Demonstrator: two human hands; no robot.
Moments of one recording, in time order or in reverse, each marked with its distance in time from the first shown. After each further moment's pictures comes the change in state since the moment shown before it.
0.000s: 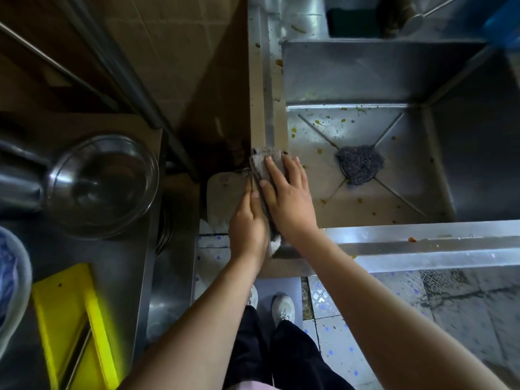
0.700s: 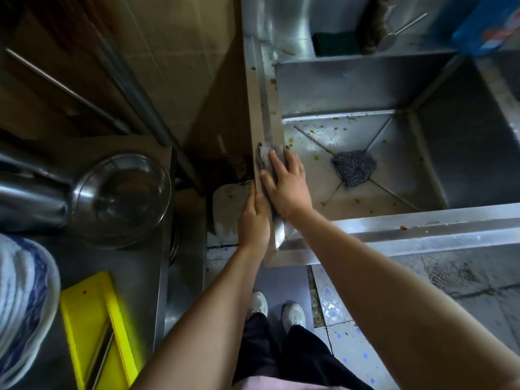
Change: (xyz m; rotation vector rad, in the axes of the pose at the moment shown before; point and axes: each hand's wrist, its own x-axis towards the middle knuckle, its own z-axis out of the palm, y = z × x) left_hand 0.005 -0.002 -0.004 -0.026 -0.112 0.018; right_hand 0.017 -0.009 -0.008 0.081 -0.029 0.113
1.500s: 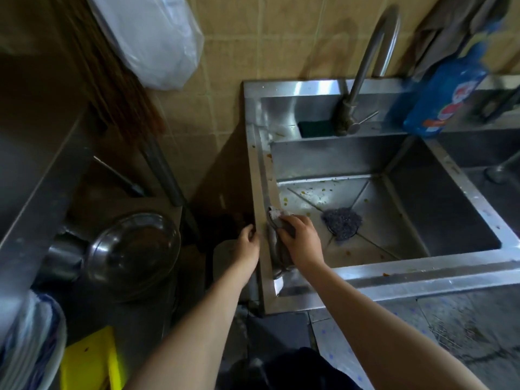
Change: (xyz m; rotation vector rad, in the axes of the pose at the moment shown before) left_hand 0.013 0.056 -0.036 0.039 -0.127 -0.114; right_hand -0.032 -0.011 -0.045 0.129 0.133 0.046
